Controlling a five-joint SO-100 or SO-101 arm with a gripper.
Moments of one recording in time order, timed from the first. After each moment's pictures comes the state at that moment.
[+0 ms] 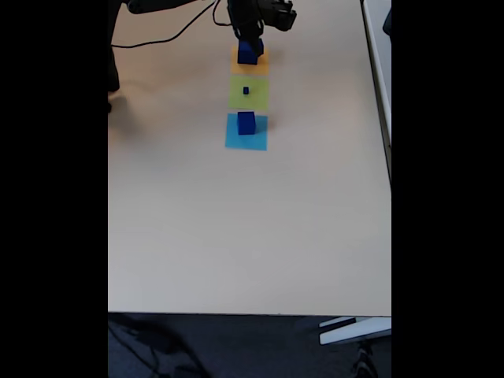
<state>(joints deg) -7.7 69.9 62.9 72.2 87.5</state>
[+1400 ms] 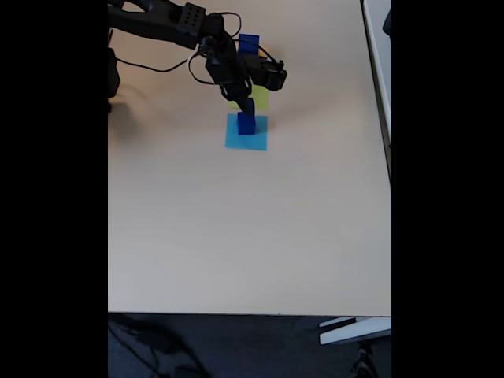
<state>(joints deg) 12.3 79.5 88.1 54.8 70.0</state>
